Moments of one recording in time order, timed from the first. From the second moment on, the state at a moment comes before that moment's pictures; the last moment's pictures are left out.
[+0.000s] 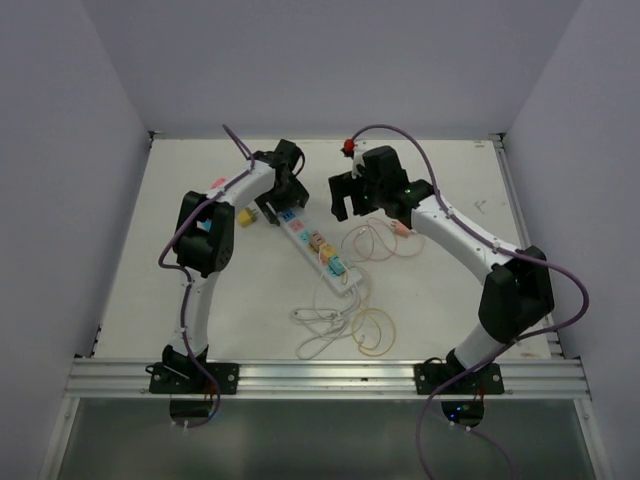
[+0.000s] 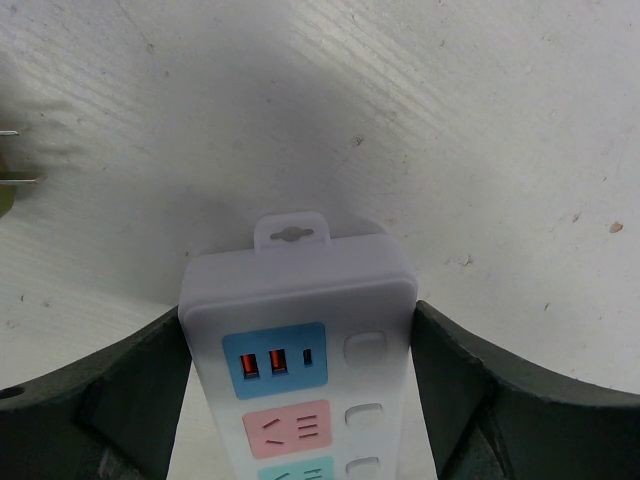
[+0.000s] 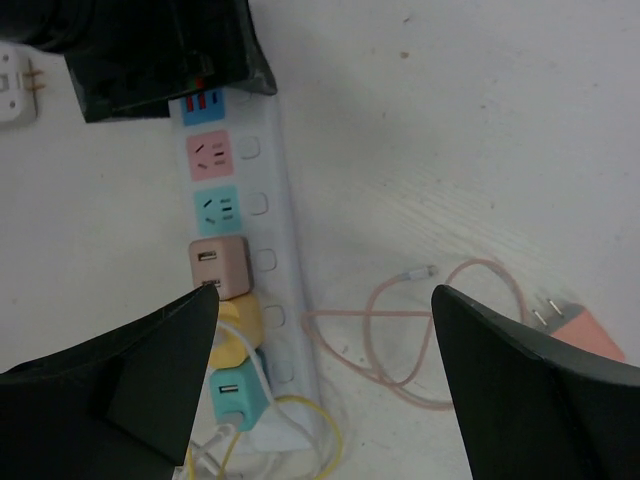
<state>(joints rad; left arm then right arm) -0.40 2.27 1.87 -0.88 -0.14 -1.04 0.51 1.62 1.36 -0.41 -0.04 0.16</state>
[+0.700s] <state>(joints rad) -0.40 2.27 1.87 -0.88 -0.15 -1.04 0.75 1.87 1.45 -0.48 -0.01 0.00</state>
